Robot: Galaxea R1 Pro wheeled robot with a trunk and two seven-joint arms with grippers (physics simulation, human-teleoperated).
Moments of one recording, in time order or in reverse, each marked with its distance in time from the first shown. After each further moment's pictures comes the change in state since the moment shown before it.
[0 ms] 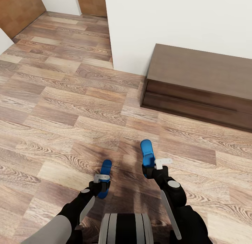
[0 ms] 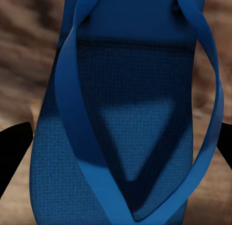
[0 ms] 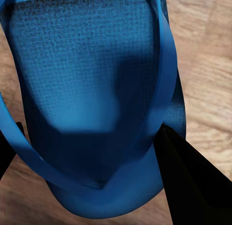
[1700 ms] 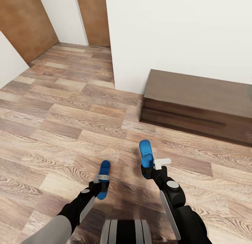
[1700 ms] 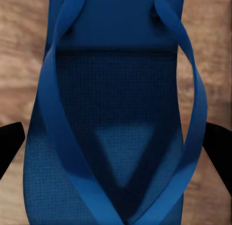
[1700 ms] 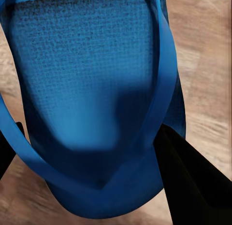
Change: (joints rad) left arm 0.000 -0.001 0.003 0.004 -0.002 0.000 0.002; right arm 0.000 -0.001 0.014 0.003 -0.001 0.000 0.001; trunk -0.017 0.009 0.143
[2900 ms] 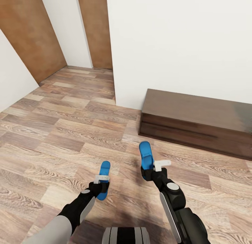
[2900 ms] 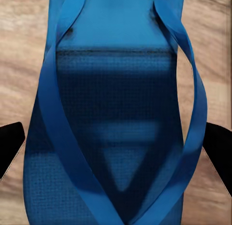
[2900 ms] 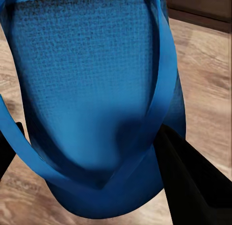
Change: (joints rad) left arm 0.000 -0.003 0.002 0.008 0.000 0.000 0.000; right arm 0.016 0.000 0.000 0.000 0.000 -0.008 0.002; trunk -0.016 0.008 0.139
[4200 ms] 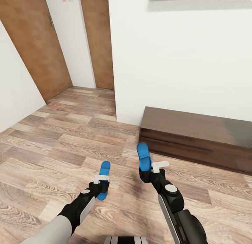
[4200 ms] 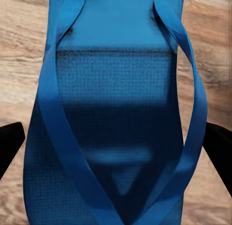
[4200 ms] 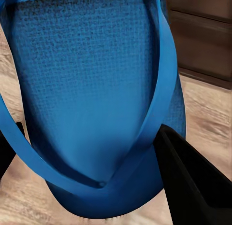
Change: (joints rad) left arm 0.000 0.000 0.000 0.000 -0.002 -0.001 0.000; right arm 0.012 -0.001 0.029 0.000 0.001 -0.003 0.000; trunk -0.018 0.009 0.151
